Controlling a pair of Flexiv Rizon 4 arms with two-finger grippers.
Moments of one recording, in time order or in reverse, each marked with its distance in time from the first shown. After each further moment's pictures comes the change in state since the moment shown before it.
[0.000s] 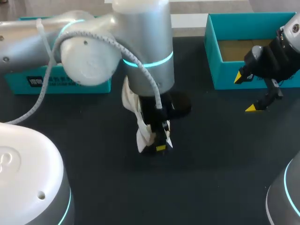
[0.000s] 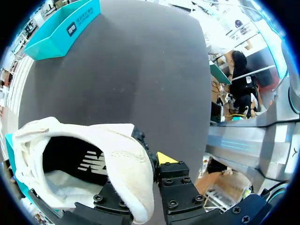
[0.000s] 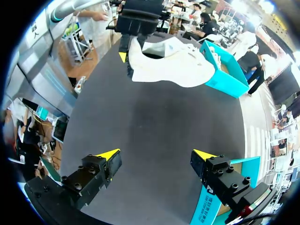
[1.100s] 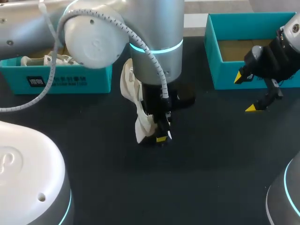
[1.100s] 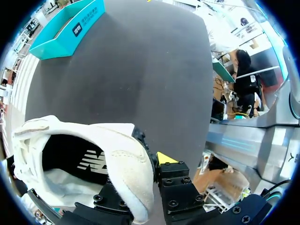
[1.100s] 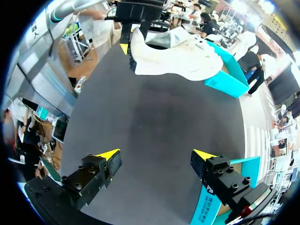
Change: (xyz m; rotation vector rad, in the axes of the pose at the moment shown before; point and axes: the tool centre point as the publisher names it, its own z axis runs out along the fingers) left arm 0.001 -0.005 -0.025 -0.047 -0.036 -0.017; right arm 0.000 0.000 0.000 0.000 0.000 0.000
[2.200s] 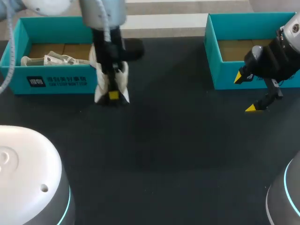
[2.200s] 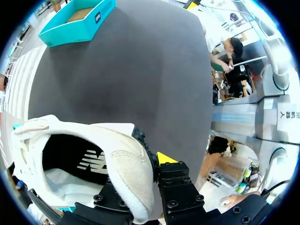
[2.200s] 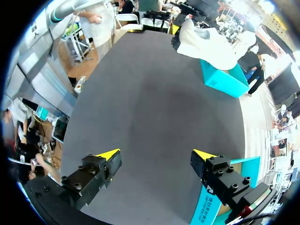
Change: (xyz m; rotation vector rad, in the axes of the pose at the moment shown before) left arm -0.135 0.094 -0.059 -0.037 0.086 0.076; right arm 0.000 0.000 0.000 0.000 0.000 0.000
